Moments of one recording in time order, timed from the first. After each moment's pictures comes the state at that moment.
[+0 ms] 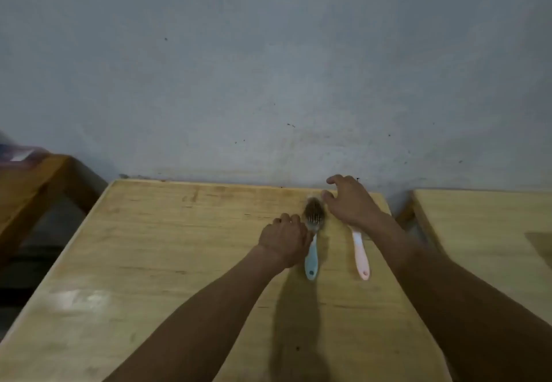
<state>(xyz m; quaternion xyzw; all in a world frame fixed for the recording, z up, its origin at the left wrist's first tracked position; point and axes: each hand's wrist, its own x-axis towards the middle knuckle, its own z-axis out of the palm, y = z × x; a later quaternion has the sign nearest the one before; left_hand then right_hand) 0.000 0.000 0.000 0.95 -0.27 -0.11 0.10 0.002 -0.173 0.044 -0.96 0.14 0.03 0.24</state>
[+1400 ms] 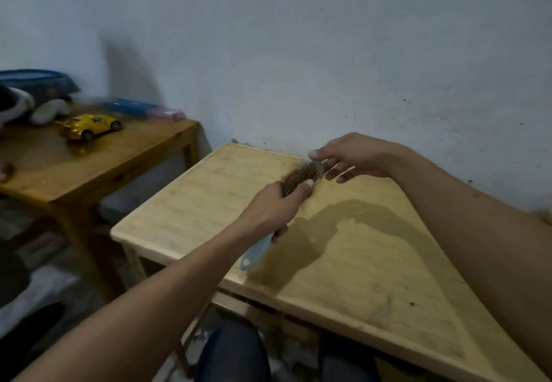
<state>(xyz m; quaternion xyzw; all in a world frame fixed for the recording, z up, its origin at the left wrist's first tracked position) -0.075 0.221 -0.047 0.82 -0.05 -0.05 0.57 -0.006 0.033 0.039 -0.88 -0.06 0.15 0.44</state>
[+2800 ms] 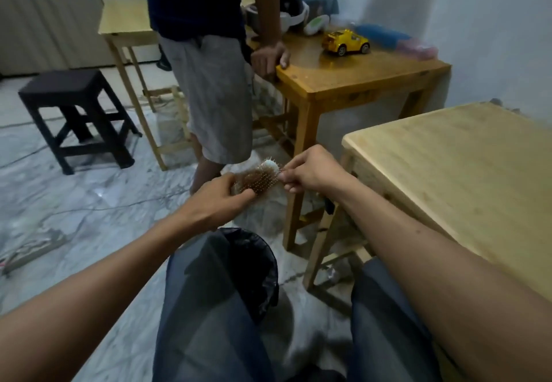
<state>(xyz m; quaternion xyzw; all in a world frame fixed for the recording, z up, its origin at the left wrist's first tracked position) -0.315 0.522 -0.157 0.86 0.35 0.09 0.35 -0.122 0.427 -0.147 -0.79 -0.33 0.31 0.41</state>
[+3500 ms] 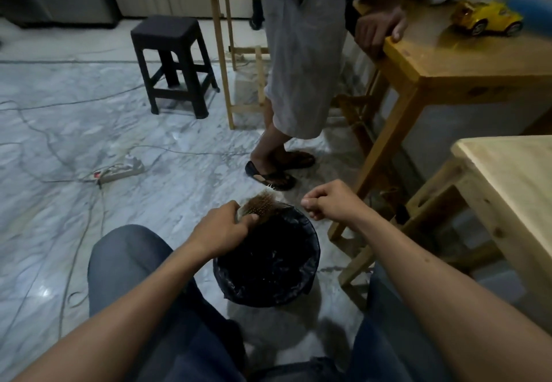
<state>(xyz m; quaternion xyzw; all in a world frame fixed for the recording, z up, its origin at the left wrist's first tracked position) -0.409 0.524 -0.250 0.78 0.54 0.03 0.32 -0.159 0.479 -0.256 -0.74 -0.41 0.43 0.30</state>
